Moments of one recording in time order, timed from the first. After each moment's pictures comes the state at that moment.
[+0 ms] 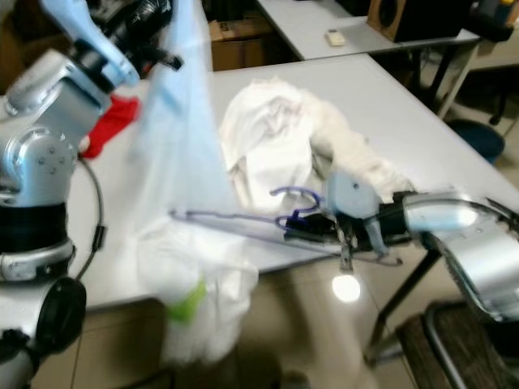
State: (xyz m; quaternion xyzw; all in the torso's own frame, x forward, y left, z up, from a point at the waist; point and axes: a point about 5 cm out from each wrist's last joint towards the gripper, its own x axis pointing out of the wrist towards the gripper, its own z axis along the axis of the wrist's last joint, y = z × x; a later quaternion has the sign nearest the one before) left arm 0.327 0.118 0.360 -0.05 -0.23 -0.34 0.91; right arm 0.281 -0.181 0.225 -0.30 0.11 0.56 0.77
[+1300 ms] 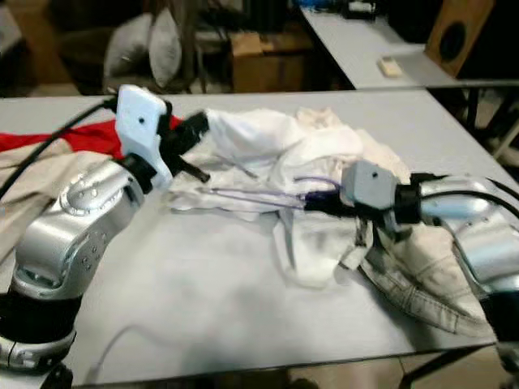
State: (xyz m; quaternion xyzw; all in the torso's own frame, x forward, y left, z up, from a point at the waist) left arm 0.308 0.103 0.242 0.06 -0.07 -0.26 0.96; right arm 0.278 -0.212 0.209 -0.34 0.06 0.55 0.76
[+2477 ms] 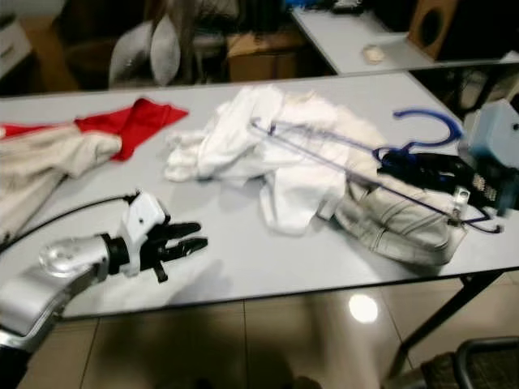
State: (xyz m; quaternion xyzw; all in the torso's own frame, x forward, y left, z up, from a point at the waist) left arm 0.260 0.143 0.144 0.11 0.14 -0.48 0.86; right arm 0.251 -0.274 0.280 -0.28 0.04 0.41 0.87
